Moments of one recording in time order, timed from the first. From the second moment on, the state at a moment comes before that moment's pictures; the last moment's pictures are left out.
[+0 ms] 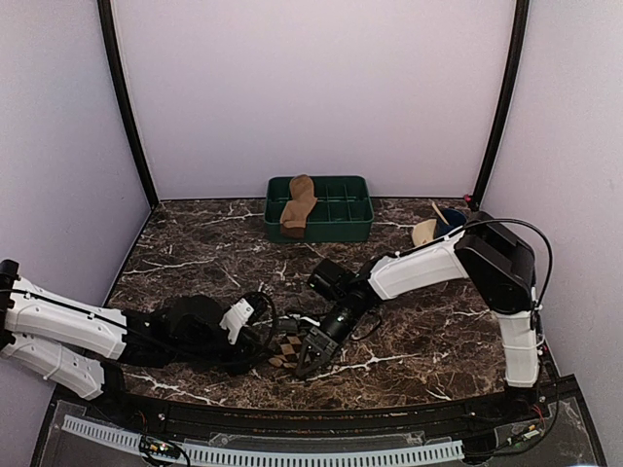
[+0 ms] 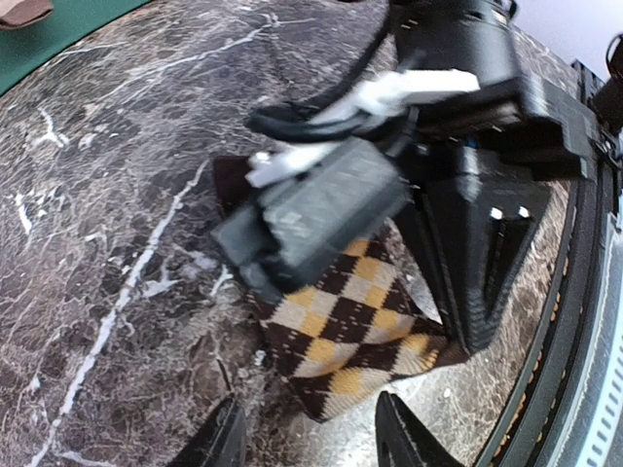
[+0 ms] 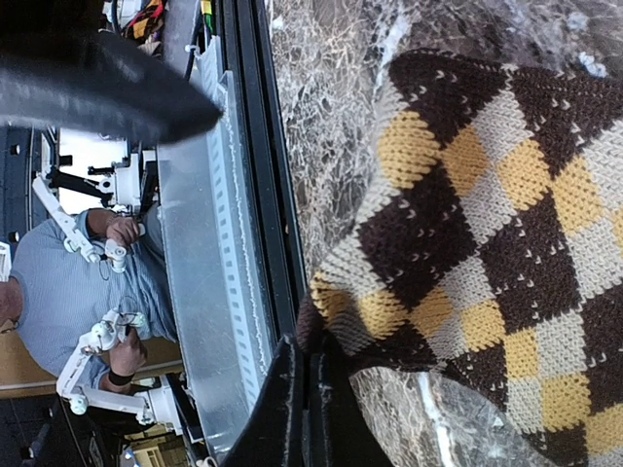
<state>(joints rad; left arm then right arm) -1.12 1.20 0.43 0.10 -0.11 -0.28 0.99 2.11 1.31 -0.45 -1.05 0.11</state>
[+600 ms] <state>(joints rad) -1.22 1.35 0.53 0.08 -0.10 -0.16 0.96 2.14 1.32 -0.44 -1.07 0.13</state>
